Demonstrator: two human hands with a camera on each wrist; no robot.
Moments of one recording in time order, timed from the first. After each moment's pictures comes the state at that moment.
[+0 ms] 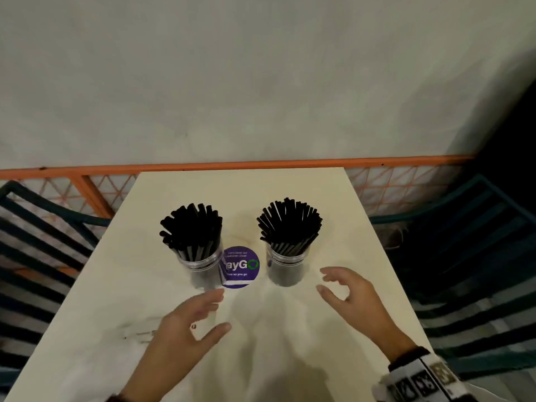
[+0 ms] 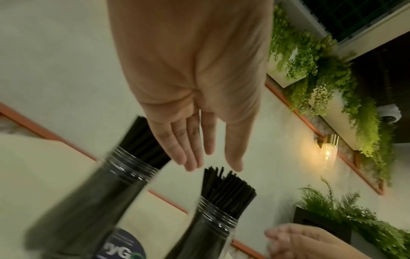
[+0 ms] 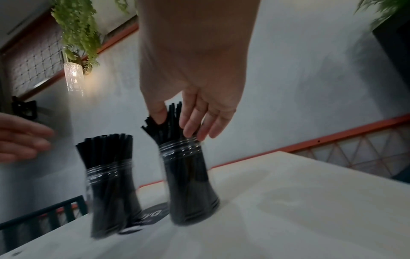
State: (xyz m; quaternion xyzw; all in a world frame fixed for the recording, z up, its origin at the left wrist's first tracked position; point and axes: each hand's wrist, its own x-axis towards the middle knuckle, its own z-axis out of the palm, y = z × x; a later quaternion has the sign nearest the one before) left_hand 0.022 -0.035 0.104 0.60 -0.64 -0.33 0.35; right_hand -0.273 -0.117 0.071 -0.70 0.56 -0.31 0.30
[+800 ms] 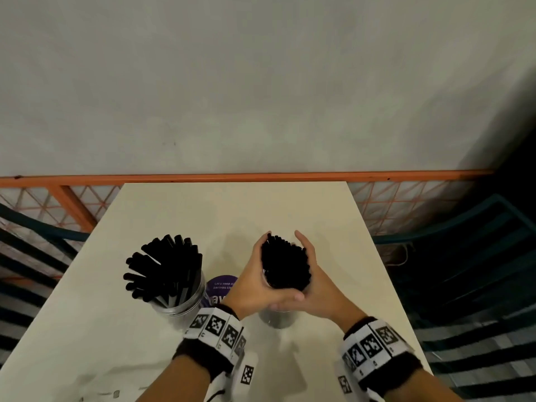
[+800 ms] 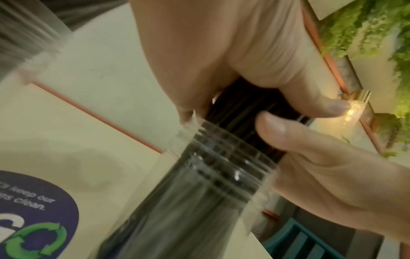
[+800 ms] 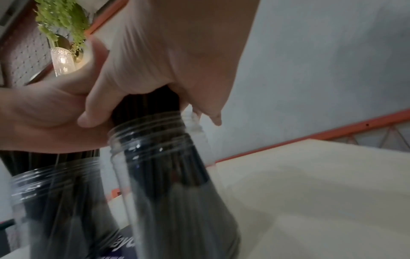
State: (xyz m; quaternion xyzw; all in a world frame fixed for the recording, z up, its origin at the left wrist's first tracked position) left_hand -0.072 -0.220 0.081 0.49 -0.58 -0.52 0.39; right_hand -0.230 -0.238 0.062 -0.68 0.44 -0.29 0.52
